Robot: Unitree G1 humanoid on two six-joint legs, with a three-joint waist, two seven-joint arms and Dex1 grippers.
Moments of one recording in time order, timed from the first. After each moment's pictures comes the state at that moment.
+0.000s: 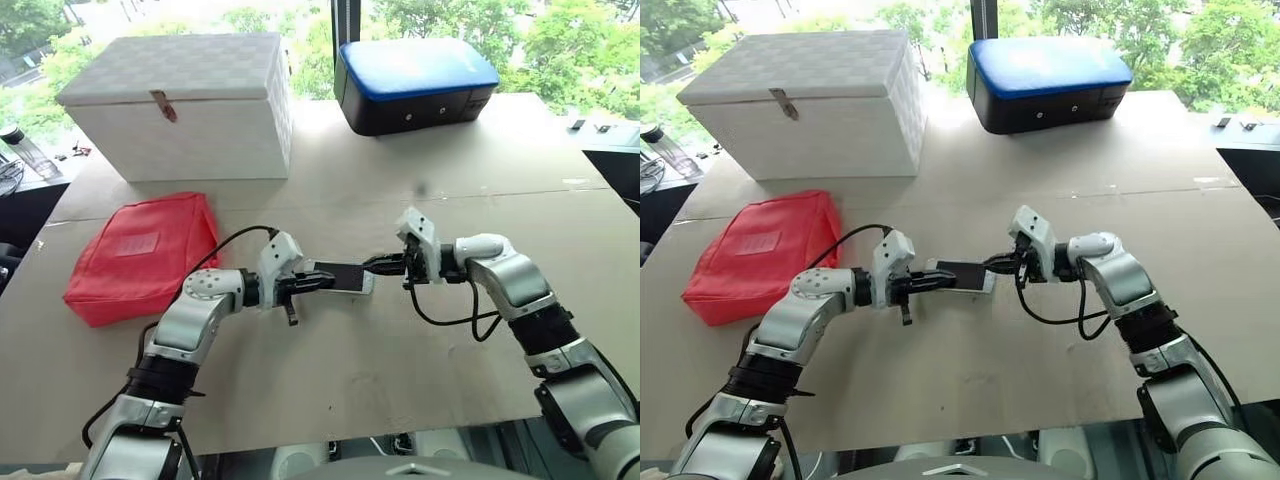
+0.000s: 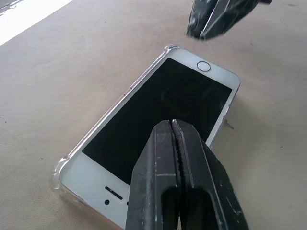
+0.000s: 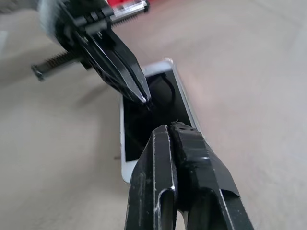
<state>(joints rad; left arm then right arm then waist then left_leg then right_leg) -0.31 0.58 -0.13 0.05 -0.31 0.36 -1.05 -0.60 -0.43 0.26 0.02 0.30 0.63 1.09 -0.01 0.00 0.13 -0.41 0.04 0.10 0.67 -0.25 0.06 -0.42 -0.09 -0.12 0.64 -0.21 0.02</state>
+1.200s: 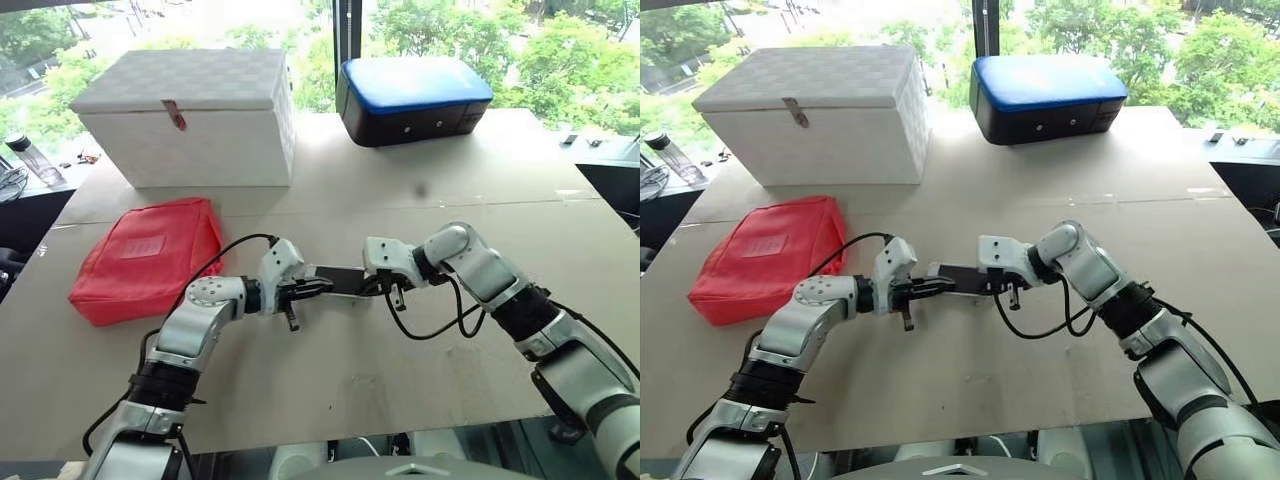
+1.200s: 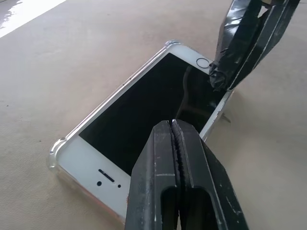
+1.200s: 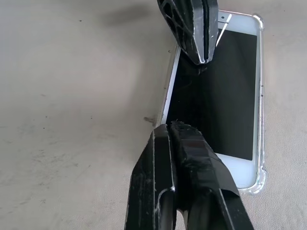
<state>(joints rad) -0.28 0.57 -0.13 0.04 -0.30 0.39 -1.02 -0.76 -0.39 0.58 0.27 -0.04 0.38 1.26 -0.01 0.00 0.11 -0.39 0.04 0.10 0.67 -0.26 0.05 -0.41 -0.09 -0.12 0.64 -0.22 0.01</state>
